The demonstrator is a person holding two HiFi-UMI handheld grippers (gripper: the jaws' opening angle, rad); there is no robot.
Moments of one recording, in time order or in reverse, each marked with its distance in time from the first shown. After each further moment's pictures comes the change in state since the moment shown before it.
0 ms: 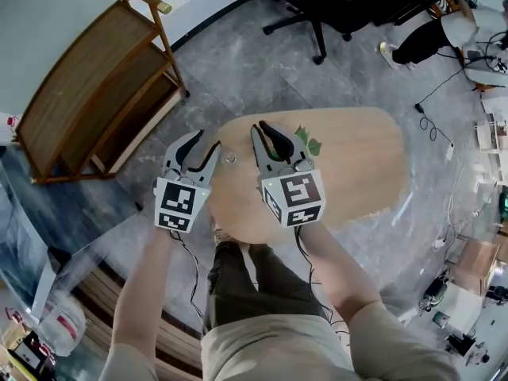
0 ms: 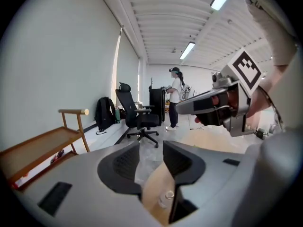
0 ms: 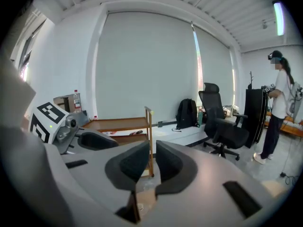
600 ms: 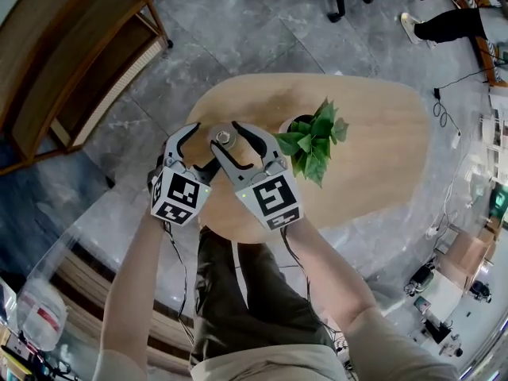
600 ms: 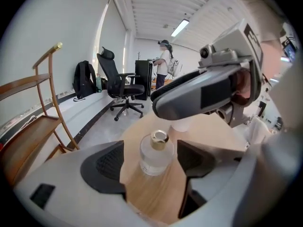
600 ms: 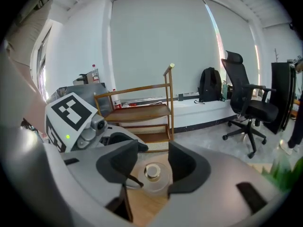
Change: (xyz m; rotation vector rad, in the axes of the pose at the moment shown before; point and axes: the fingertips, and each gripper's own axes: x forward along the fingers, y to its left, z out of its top) left arm 0.102 -0.043 -0.245 0.041 0.252 -0.191; right arm 0.097 0.066 -0.227 -0.036 0.176 0.272
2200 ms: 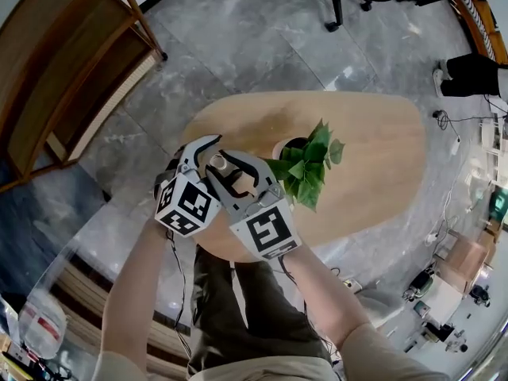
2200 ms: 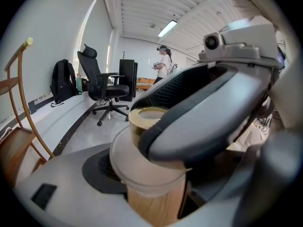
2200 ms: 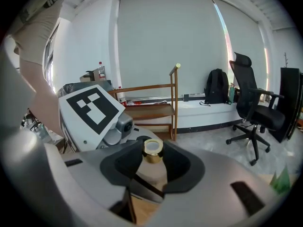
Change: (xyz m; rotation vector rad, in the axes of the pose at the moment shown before) left arm 0.045 -0.017 0.038 0.092 -0.004 -0.183; right arm 0.003 -0.004 0.008 -0.077 0.018 0.054
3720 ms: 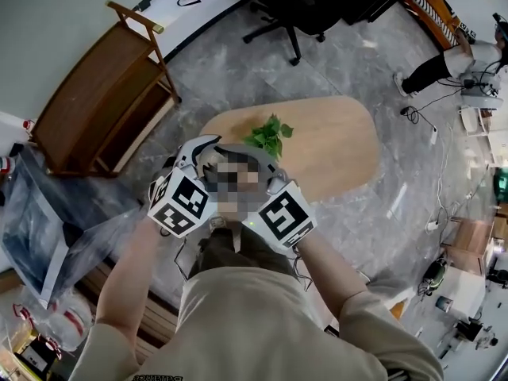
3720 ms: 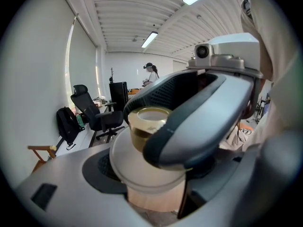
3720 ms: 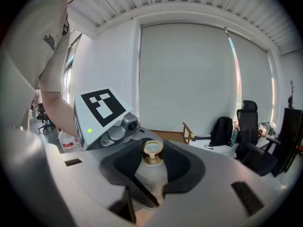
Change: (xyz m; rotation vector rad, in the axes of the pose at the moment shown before) left arm -0.306 -0.148 0.287 0.174 -0.023 0.007; right arm -0.295 0.137 0.312 -0.130 -0.223 0.053
